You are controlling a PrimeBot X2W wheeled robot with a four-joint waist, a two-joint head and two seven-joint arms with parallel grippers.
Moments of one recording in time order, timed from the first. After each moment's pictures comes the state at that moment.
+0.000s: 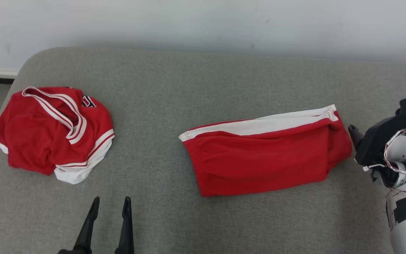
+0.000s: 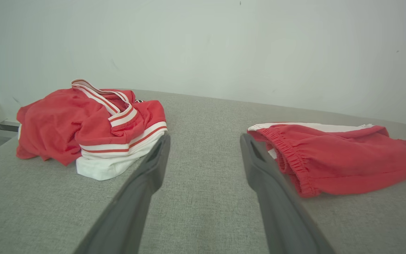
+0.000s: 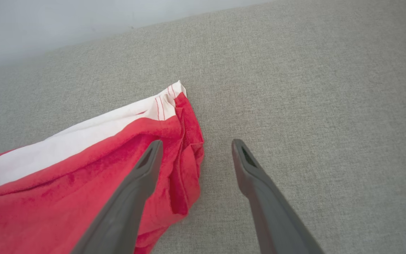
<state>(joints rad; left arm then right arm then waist) 0.08 0.05 -0.10 0.00 -0.19 -0.07 -0.26 -0.66 -0.18 -0.25 0.68 0.18 0.13 0.53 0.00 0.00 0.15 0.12</state>
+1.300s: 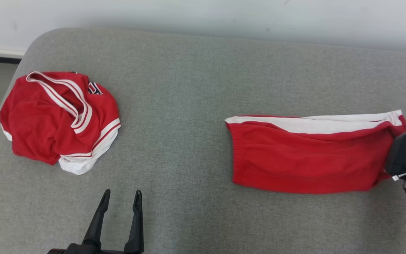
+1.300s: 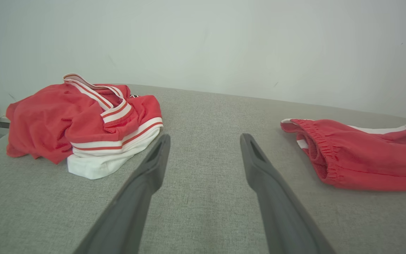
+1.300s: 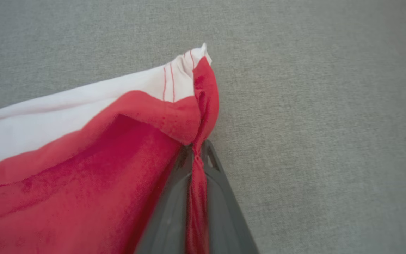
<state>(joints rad) 0.05 0.05 -0.15 -0.02 -0.18 -0.06 -0.26 -0.63 -0.23 -0.35 0.65 0.02 0.13 0.61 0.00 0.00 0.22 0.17</state>
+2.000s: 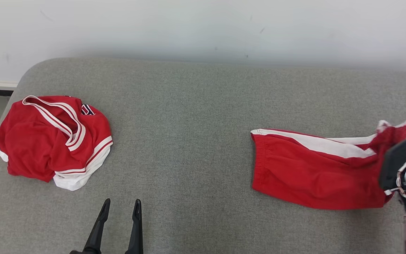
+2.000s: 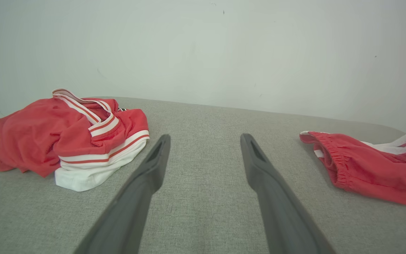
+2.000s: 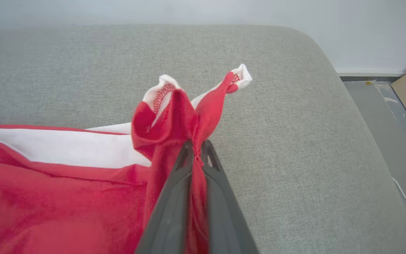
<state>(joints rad) 0.08 0.05 -0.15 0.00 -0.19 -0.06 -0.26 -0.47 -0.17 -0.34 0.37 -0.08 0.13 0.62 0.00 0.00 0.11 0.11</state>
